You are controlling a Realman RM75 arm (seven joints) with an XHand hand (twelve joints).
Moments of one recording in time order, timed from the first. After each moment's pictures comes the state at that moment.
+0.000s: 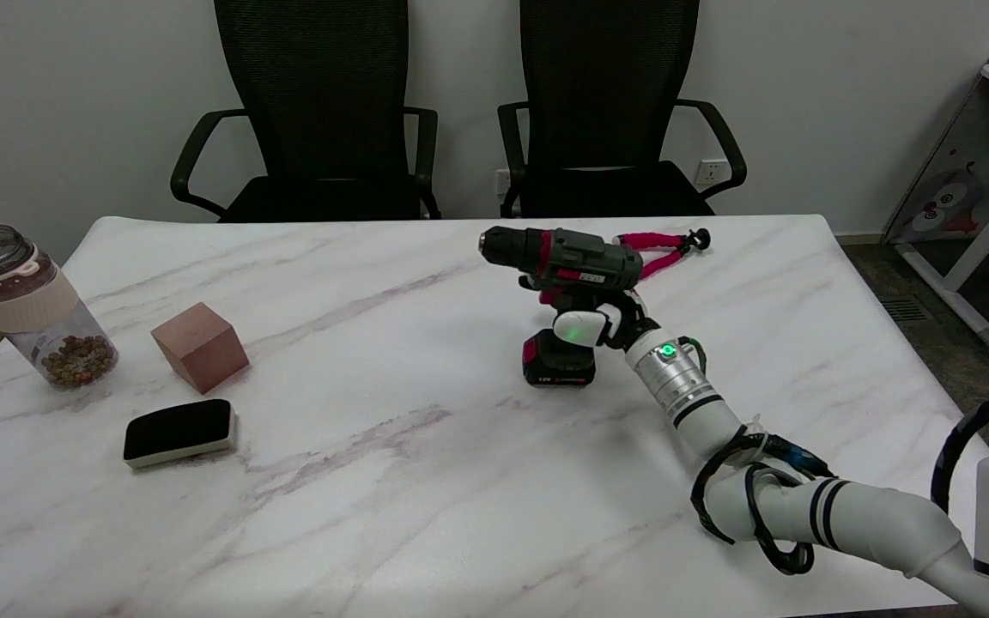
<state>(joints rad) 0.39 -1.04 0.56 -0.79 -2.06 0.95 1.41</state>
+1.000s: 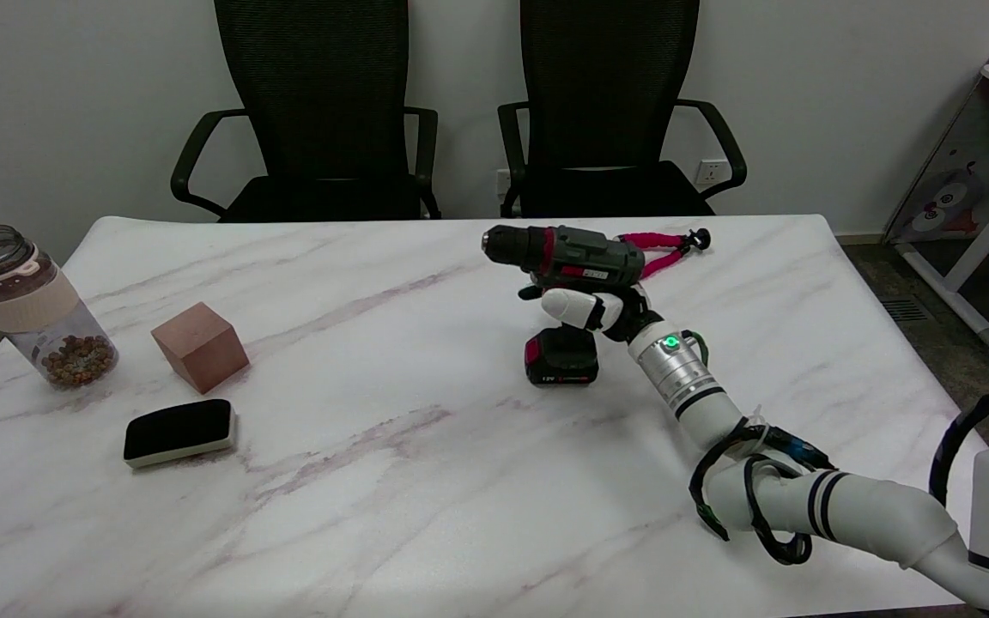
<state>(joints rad) 0.41 -1.04 0.57 -0.76 -2.06 0.94 1.45</state>
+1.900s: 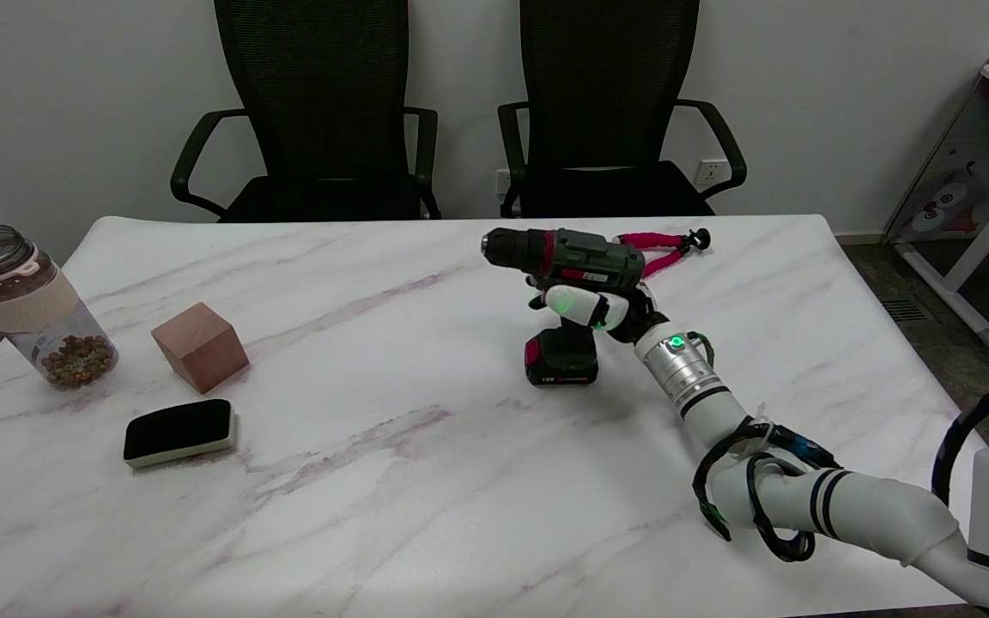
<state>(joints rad) 0.42 -1.04 0.57 -0.73 -2.05 0.93 1.47</state>
